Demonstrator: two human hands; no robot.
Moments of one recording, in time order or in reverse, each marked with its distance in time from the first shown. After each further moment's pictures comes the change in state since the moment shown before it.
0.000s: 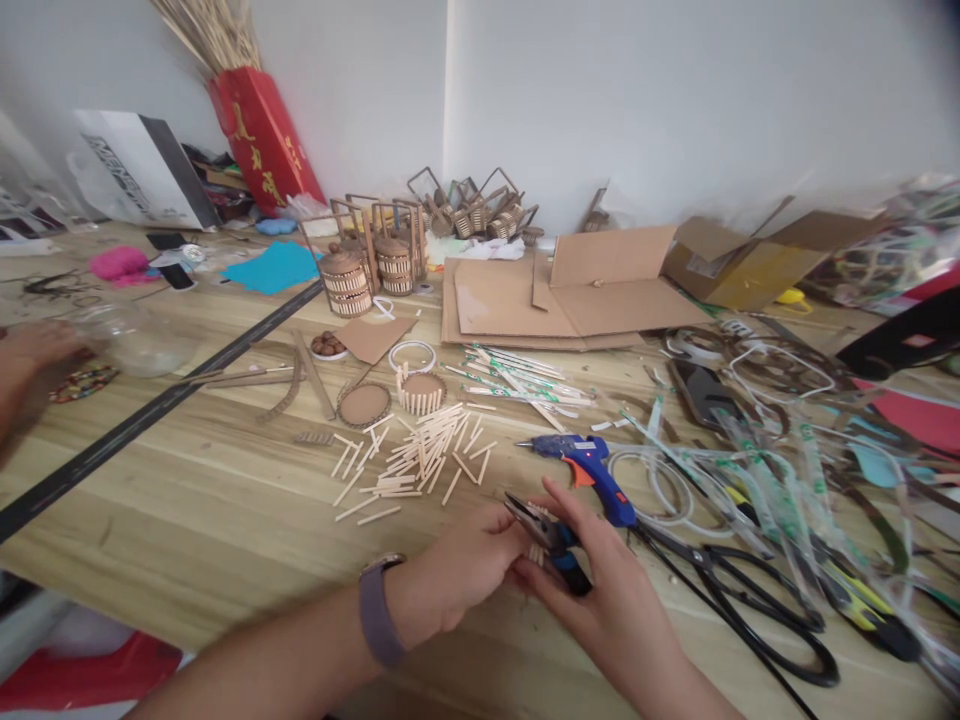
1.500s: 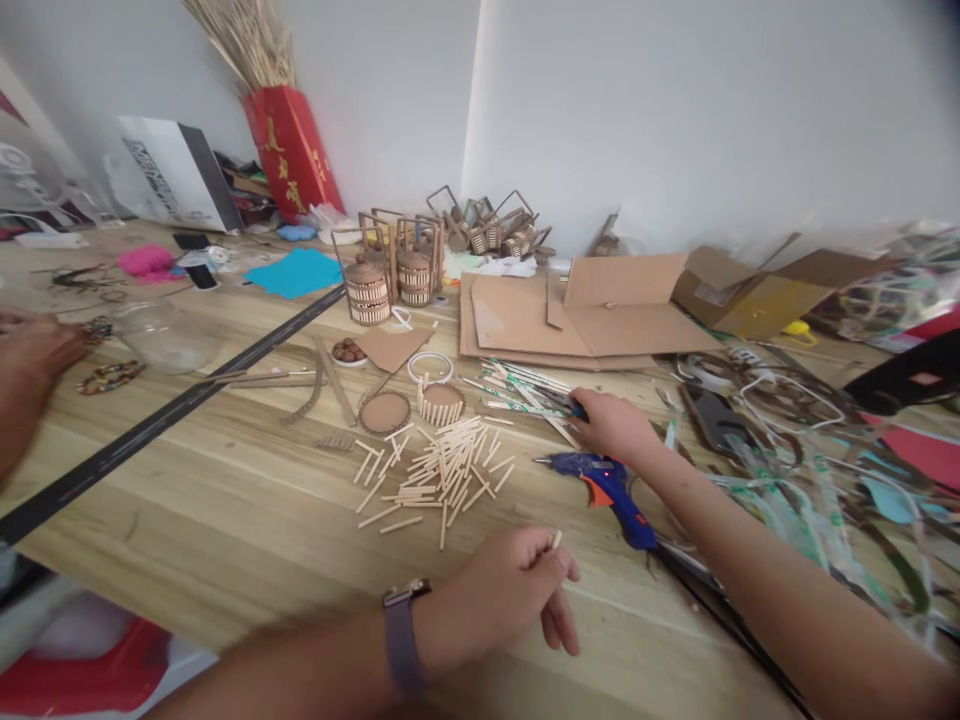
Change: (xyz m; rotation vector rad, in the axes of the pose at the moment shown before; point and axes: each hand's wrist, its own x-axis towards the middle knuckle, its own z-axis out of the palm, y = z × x) left_hand -0.004 -0.002 0.002 0.147 -0.125 0.010; right_hand 0.169 0.060 -0.032 -0.659 -0.298 0.076
